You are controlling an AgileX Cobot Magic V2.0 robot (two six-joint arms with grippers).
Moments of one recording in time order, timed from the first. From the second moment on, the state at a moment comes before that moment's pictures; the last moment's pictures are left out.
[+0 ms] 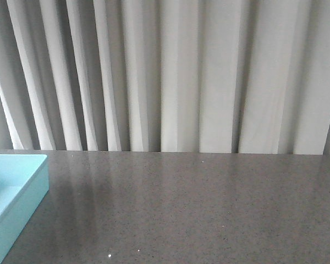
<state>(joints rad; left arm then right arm) 0.31 1.90 -1.64 -0.06 0.89 0.36 -0.10 0.62 -0.69 0.09 0.74 -0.17</state>
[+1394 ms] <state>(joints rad) 0.18 1.71 -1.64 -0.22 0.83 0.39 -0.10 0.62 -0.69 0.09 0.76 -0.17</state>
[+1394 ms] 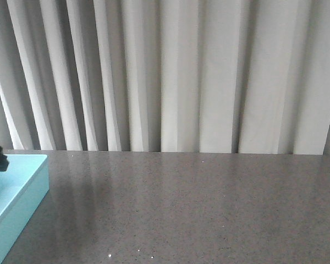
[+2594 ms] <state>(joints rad) -0.10 0.77 -0.73 0.02 0.60 0.02 -0.10 0.62 -0.69 0.10 0.76 -0.17</state>
